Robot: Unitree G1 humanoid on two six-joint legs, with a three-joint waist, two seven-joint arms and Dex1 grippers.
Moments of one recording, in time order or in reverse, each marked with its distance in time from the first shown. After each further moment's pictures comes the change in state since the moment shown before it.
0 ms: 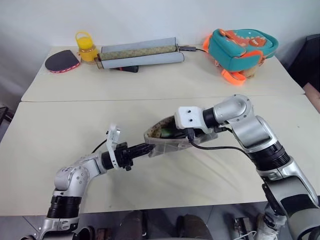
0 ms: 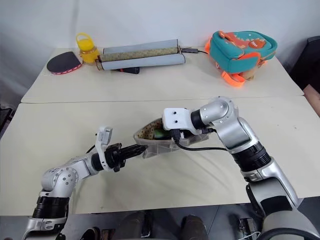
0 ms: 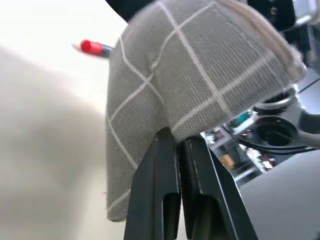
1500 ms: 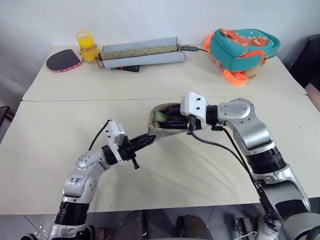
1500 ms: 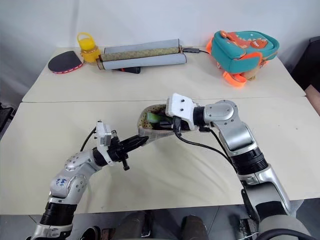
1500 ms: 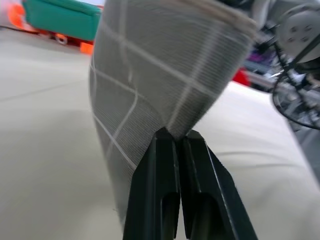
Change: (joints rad) left arm 0.069 -0.041 -0.036 -0.074 0.310 -0.537 0.037; right arm 0.048 0.096 -0.141 0.029 0.247 -0.030 -0.209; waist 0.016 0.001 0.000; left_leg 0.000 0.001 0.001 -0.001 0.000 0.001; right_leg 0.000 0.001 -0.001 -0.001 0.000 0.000
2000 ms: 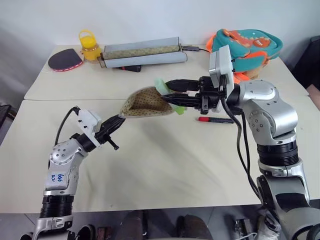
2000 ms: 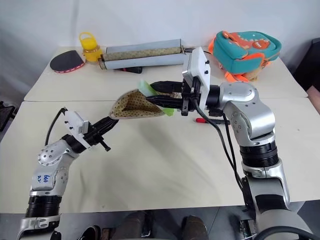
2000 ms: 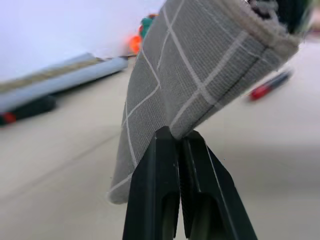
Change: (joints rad) left arm -0.056 0.134 0.126 0.160 0.275 -0.344 0.141; right arm -0.072 -0.052 -0.153 -0.097 0.255 0.187 0.002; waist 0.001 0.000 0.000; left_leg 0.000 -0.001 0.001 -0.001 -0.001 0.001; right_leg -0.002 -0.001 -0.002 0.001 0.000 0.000
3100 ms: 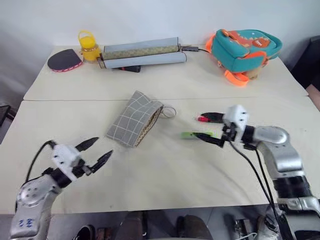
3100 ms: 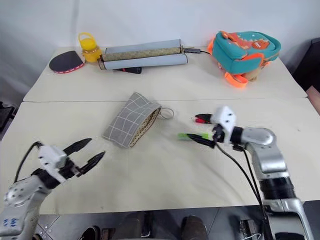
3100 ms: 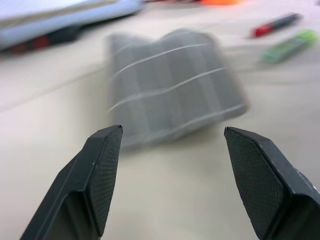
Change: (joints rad) left arm 0.526 0.054 0.230 -0.277 -0.268 0.125 0.013; right arm 0.532 -0.090 -0.186 0.182 -0.138 -0.370 -0.052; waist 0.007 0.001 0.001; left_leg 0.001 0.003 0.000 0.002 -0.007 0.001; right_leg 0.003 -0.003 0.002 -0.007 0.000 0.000
